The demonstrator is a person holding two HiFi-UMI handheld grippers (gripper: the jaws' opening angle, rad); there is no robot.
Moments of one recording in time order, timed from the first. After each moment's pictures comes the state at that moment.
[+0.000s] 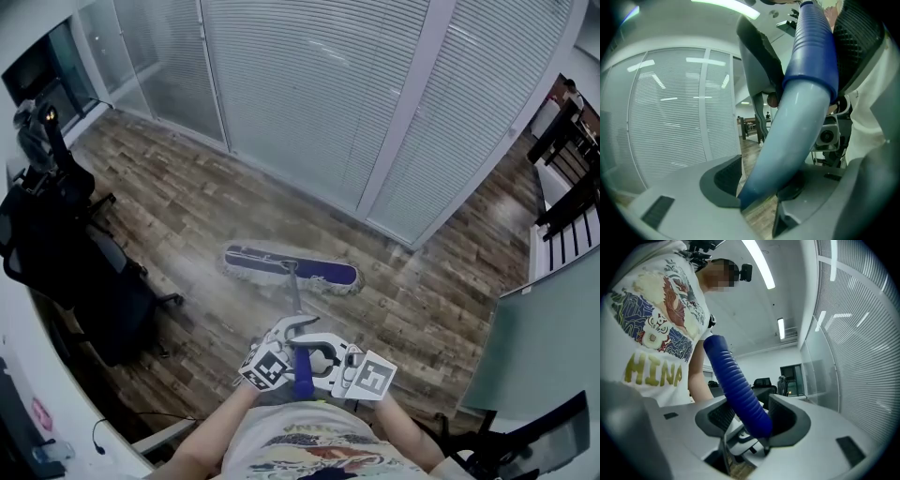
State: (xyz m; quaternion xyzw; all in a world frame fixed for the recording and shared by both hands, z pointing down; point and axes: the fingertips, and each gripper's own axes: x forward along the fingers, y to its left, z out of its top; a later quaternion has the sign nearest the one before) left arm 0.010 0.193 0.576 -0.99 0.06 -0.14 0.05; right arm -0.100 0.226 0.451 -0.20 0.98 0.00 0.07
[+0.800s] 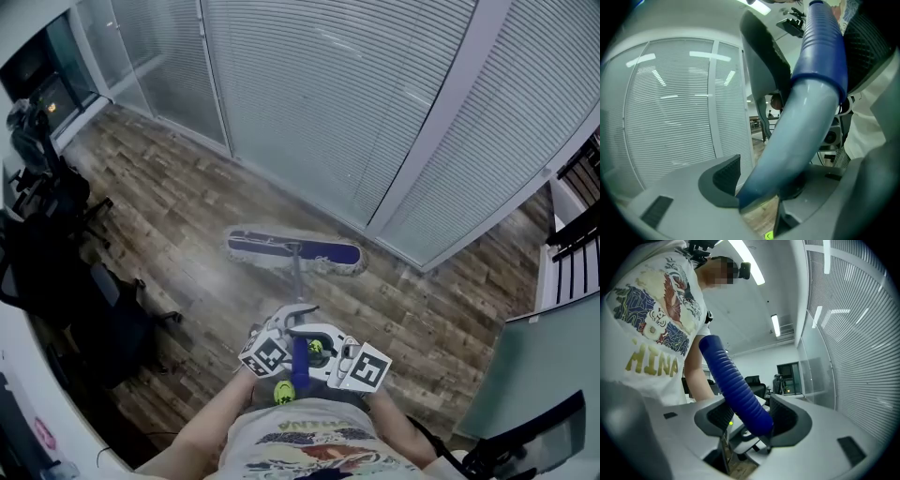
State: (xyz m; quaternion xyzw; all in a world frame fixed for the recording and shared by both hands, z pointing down) left arm 0.062 -0.050 0.606 -0.98 0.06 -0.15 0.06; right arm -0.049 -0.013 0.487 -0.19 0.98 0.00 0.06
